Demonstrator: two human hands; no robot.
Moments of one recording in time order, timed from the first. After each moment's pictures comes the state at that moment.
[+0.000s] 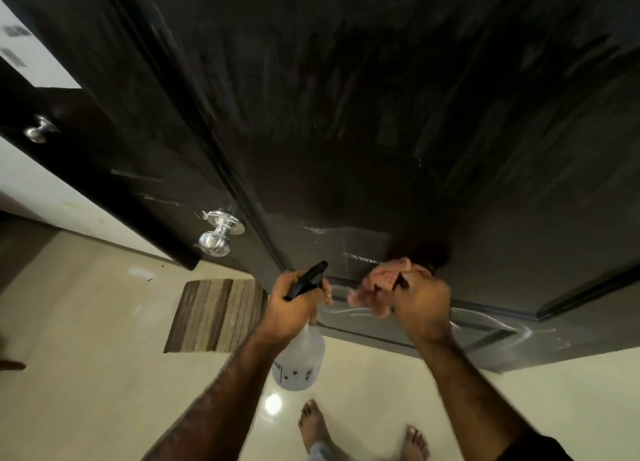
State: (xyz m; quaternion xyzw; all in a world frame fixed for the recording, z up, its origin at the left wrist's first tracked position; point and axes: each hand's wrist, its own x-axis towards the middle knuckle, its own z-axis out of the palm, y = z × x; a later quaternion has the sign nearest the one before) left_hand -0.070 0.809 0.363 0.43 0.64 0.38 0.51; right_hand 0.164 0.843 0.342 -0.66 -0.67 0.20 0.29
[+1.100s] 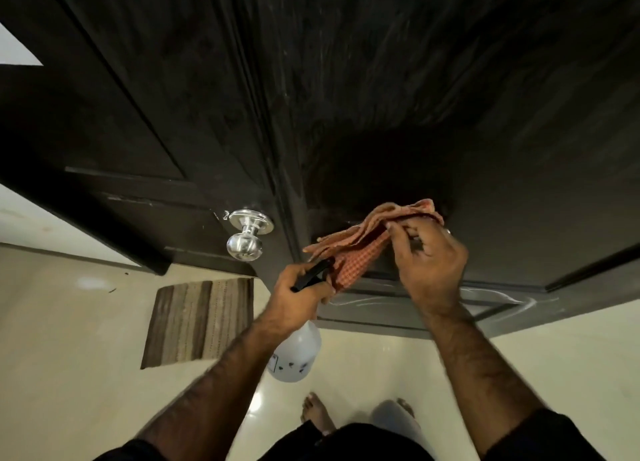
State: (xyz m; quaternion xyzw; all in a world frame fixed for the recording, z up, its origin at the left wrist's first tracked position) left_hand -0.154 0.834 0.347 0.44 0.61 0.33 0.57; right_hand 0.081 0.862 0.366 -0.58 -0.62 0.01 0.52
